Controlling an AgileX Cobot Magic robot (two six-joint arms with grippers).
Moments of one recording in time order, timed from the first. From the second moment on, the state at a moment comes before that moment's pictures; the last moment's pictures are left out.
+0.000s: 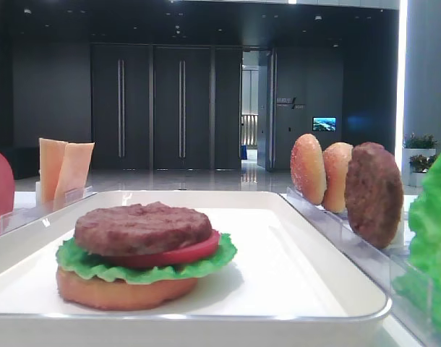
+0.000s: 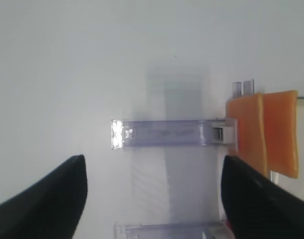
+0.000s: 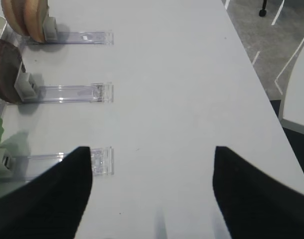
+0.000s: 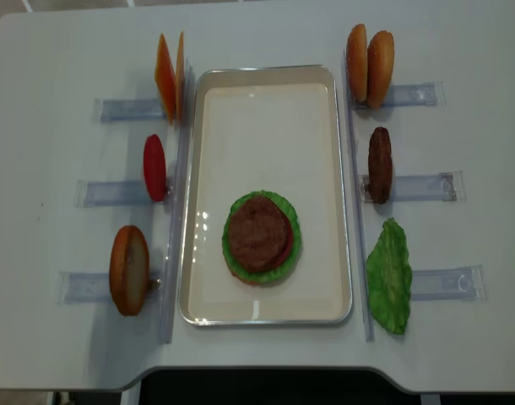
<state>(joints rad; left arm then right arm) 0.08 1.96 -1.97 -0.07 1.24 0.07 -0.07 -0.01 -0.51 0.00 1.13 -0.08</state>
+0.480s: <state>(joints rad) 0.08 2.15 -2.13 -0.07 1.24 0.07 -0.07 -0.01 -0.51 0.00 1.13 -0.08</state>
